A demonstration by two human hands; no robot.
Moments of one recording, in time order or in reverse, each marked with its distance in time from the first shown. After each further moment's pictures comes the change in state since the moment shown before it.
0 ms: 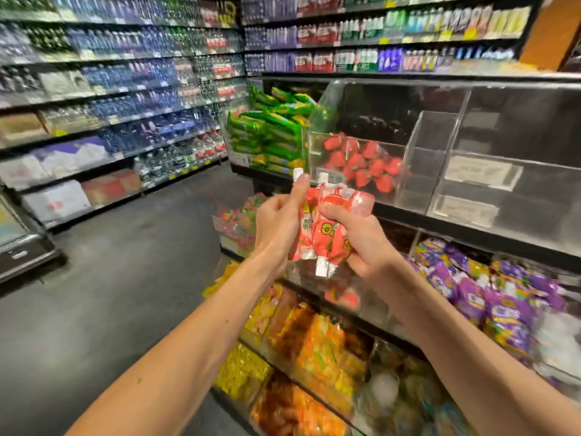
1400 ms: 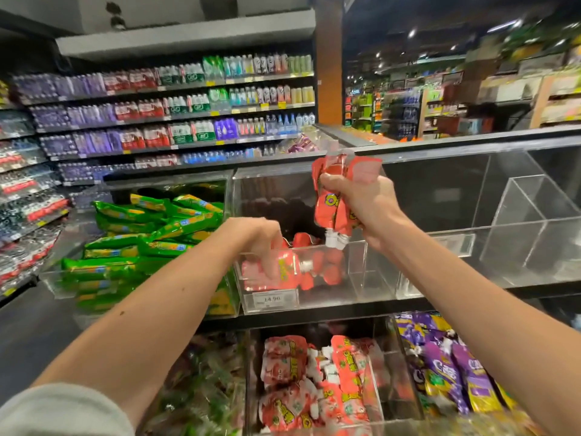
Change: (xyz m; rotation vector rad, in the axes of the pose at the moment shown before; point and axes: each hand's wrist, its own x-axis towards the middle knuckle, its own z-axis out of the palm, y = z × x) left_hand 0.329 0.065 0.177 1.626 -1.143 0.654; right_hand 0.166 -0.163 -0.003 -0.277 0.777 -0.542
